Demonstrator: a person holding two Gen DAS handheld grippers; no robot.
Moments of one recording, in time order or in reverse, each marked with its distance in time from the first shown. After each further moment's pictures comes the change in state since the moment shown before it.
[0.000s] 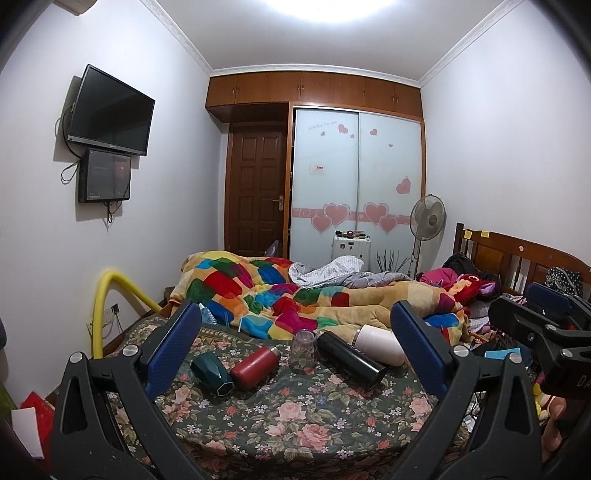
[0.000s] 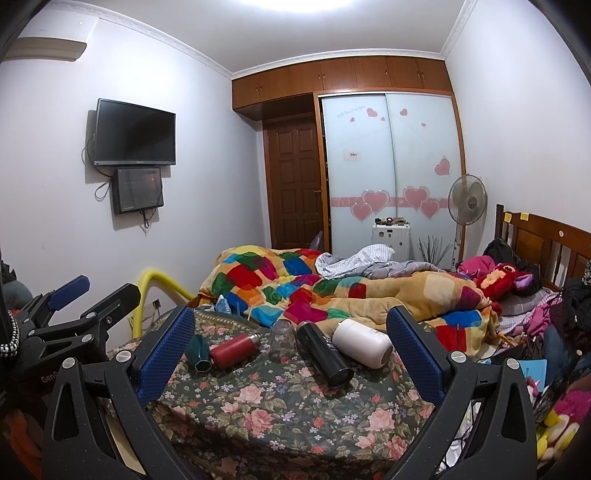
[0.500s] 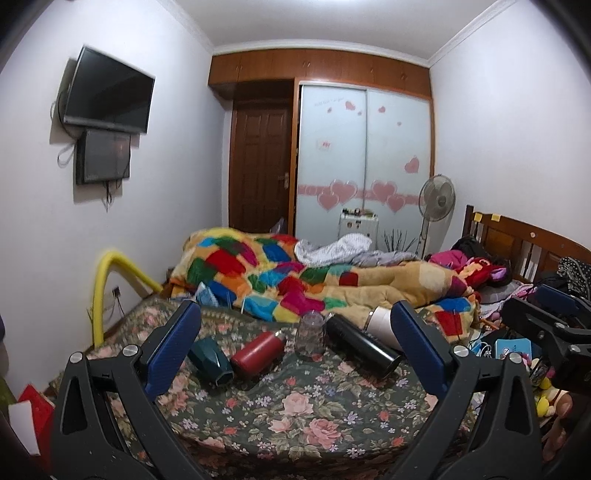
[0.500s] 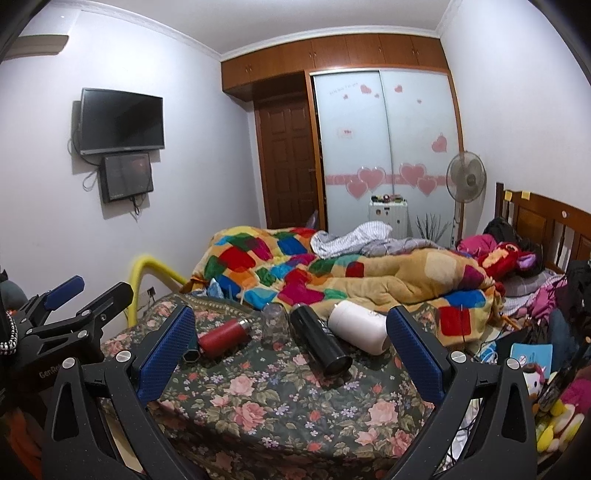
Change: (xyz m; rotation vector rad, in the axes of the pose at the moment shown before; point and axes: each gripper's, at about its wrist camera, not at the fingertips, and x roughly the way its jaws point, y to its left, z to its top) left arm 0.067 0.011 -0.019 -0.018 0.119 0.027; right arm 0.037 -0.014 -0.007 0.030 0.087 -0.013
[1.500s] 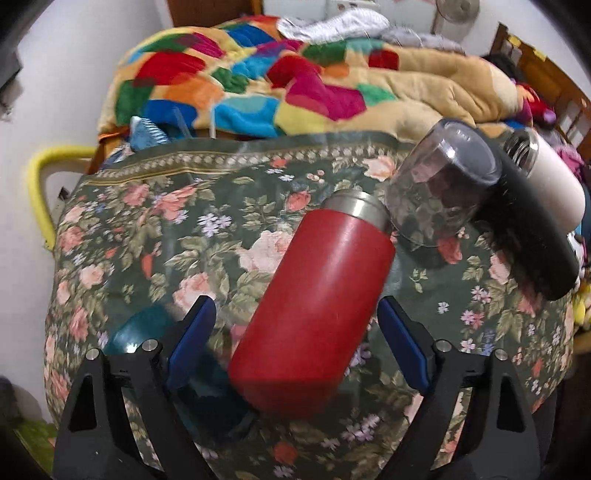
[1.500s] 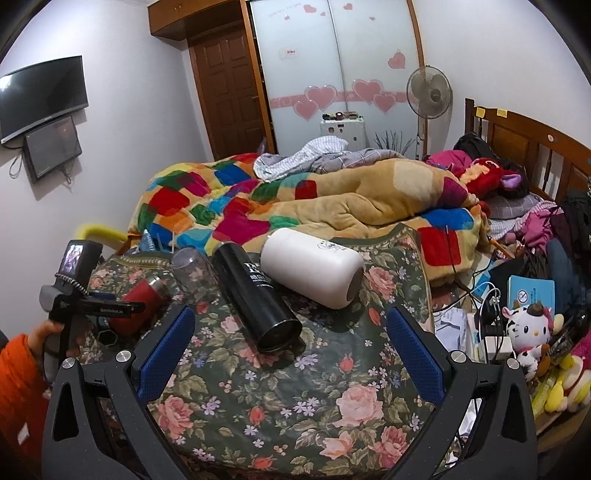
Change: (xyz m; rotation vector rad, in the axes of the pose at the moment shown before) left arm 0.371 0.075 -0.107 0.199 0.882 -0.088; right arm 0.132 -0.073 -0.031 0.146 0.289 -0.156
